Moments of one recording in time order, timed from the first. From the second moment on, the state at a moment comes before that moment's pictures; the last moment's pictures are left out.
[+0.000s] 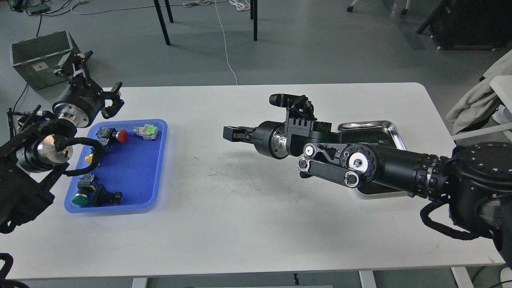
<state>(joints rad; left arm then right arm) -0.69 0.47 -0.81 -0.78 0.00 -0.16 -0.22 1.14 0.00 -0.04 0.88 -1.03 0.02 -0.05</state>
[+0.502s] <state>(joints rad) -0.69 0.47 -0.82 -0.78 0.00 -0.17 -0.22 1.04 0.00 -0.06 0.97 -1.04 0.03 -0.05</state>
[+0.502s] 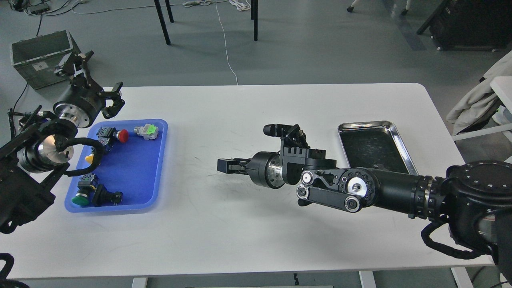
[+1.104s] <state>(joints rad) -0.69 0.47 -0.82 -0.78 0.00 -0.17 -0.22 1.02 0.00 -0.07 0.94 -1.07 0.05 -0.07</state>
